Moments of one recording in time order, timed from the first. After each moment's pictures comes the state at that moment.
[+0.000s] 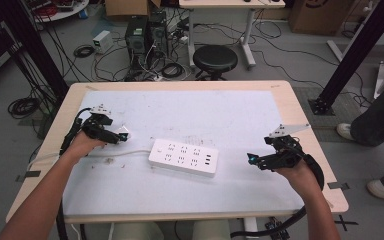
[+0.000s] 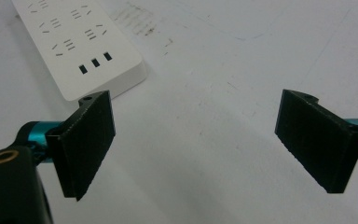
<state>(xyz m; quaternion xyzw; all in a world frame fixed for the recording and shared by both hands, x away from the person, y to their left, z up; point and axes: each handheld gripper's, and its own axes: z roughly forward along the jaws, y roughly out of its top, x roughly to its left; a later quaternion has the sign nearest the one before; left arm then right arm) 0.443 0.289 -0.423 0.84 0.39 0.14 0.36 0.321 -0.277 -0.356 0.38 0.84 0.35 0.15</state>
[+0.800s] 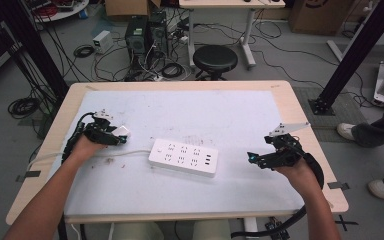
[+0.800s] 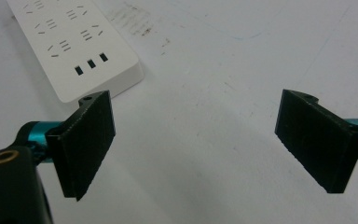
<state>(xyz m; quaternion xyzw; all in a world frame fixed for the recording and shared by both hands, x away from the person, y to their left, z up) 0.440 0.291 -0.439 0.85 0.39 0.14 0.33 0.326 -0.278 -0.357 0.38 0.84 0.35 0.15</state>
